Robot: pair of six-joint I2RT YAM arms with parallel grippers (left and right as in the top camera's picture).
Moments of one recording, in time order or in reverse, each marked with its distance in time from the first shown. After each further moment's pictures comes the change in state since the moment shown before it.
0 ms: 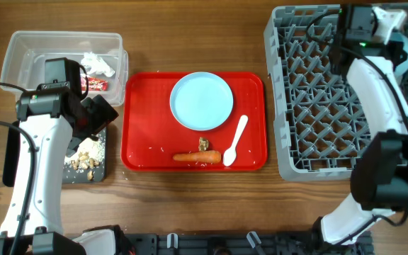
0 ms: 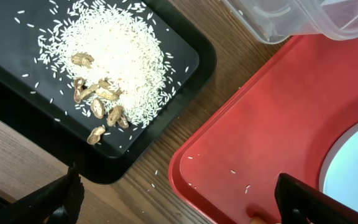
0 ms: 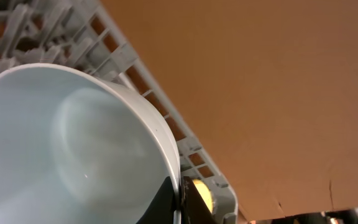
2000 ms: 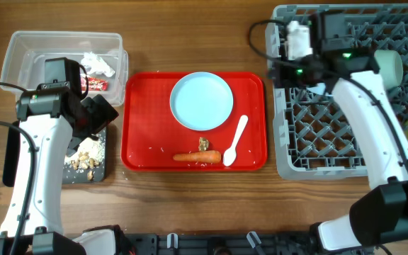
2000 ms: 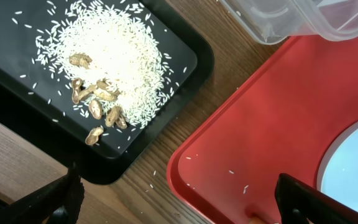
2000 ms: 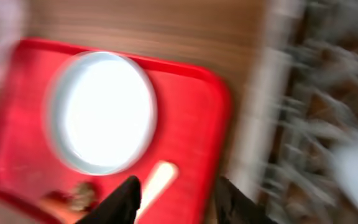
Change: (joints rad) left arm 0.000 0.000 0.000 0.005 0.004 0.000; right arm 0.220 -0.208 -0.002 -0.317 -1.497 0.008
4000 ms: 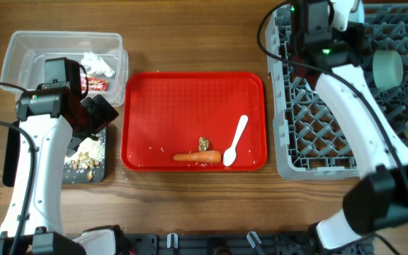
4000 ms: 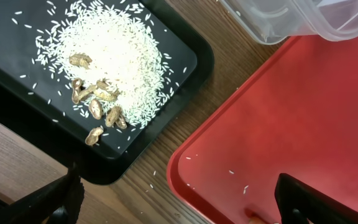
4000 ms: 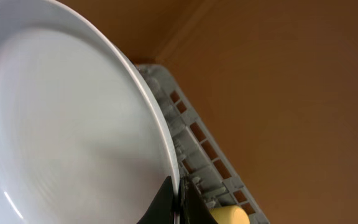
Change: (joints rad) left arm 0.000 0.000 0.000 0.000 0.000 0.000; right arm 0.054 0.081 0.042 0.315 1.445 -0.008
